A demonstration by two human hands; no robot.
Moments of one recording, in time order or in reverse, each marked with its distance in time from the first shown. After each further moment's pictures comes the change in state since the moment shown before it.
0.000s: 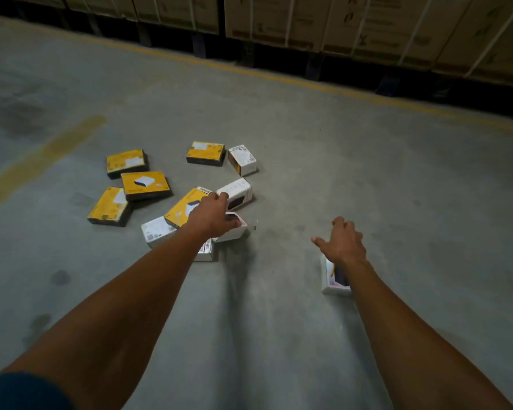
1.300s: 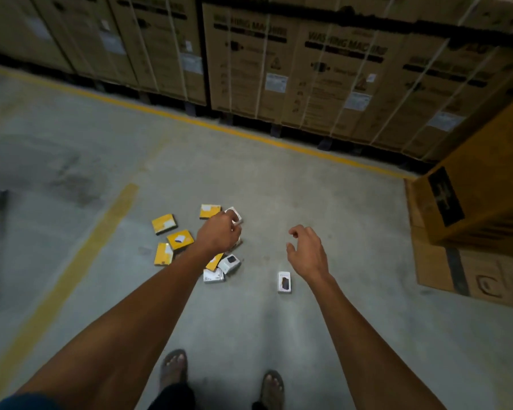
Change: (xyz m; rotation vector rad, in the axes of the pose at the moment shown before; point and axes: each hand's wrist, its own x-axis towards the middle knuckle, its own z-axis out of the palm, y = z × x) left_hand -0.196 0.215 -0.662 -0.274 -0.102 0.074; right_hand -0.316 -0.261 -0.621 0.197 0.089 -0.209
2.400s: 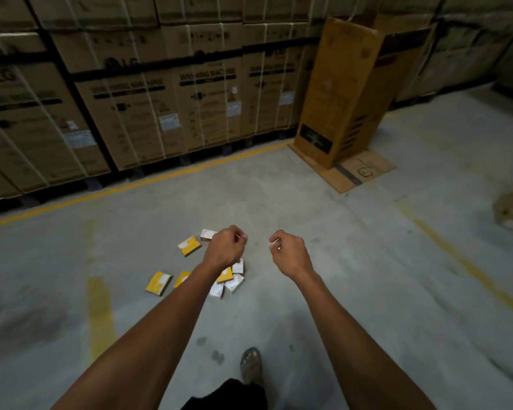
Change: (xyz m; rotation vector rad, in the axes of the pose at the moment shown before) left_hand -0.169 -0.218 -0.248 -0.078 -0.320 0.529; right_hand -0.244 -0.427 0.158 0.118 0.490 0.536
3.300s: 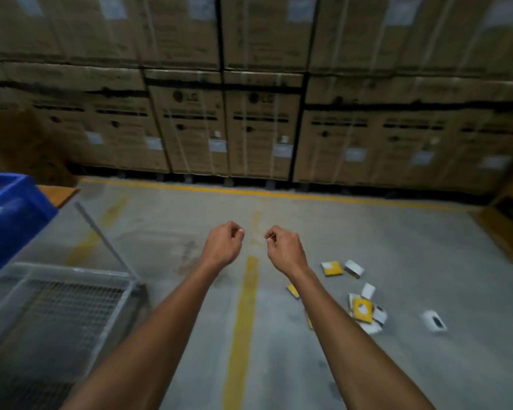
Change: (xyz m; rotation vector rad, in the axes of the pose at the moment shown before) left_hand -0.296 -0.336 -0.421 0.036 0.557 -0.350; right_hand -0.193 -0.496 0.288 0.080 -0.290 -0.558
